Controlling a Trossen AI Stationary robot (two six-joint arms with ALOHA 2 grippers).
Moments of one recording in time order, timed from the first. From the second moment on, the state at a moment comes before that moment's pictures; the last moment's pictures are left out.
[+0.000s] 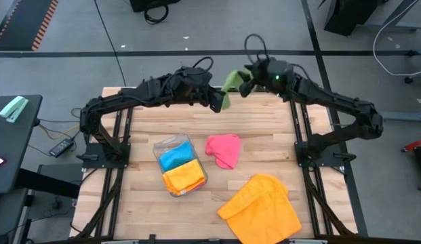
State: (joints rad) left arm 0.19 1.68 1.85 -0.57 -0.18 -0.59; right arm -0.43 1.24 1.22 -0.26 0.36 0.04
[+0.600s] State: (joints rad) left arm 0.19 1.68 1.85 -0.66 -0.14 -0.51; right arm -0.27 1.26 1.22 -0.27 0.09 -0.01
